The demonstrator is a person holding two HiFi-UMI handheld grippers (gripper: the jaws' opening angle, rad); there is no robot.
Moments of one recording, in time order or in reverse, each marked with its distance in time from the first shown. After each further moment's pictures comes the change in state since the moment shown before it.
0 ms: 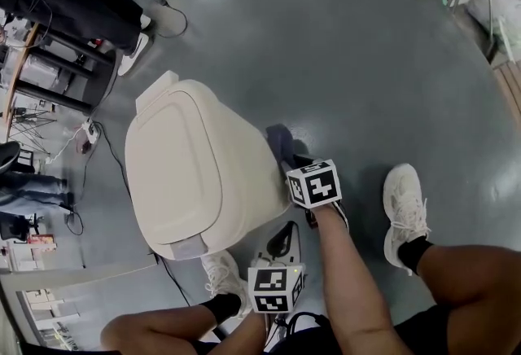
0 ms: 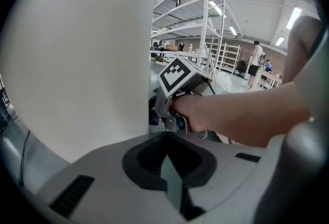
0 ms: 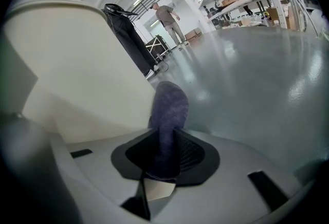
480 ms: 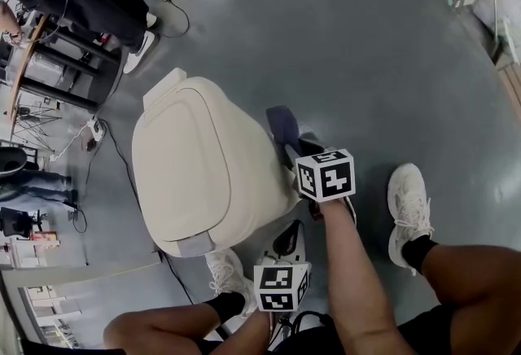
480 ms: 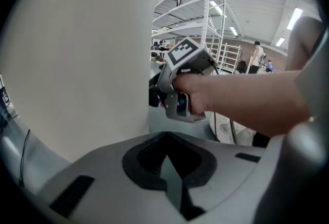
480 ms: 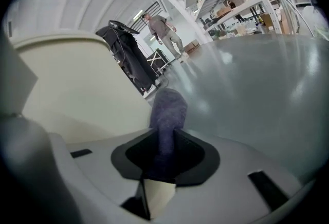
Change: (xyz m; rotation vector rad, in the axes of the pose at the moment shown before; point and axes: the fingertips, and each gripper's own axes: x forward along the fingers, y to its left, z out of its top) left arm 0.000 -0.001 -0.001 -0.008 0.006 -0.002; right arm -0.027 0.007 0.055 0.042 -0.146 0.026
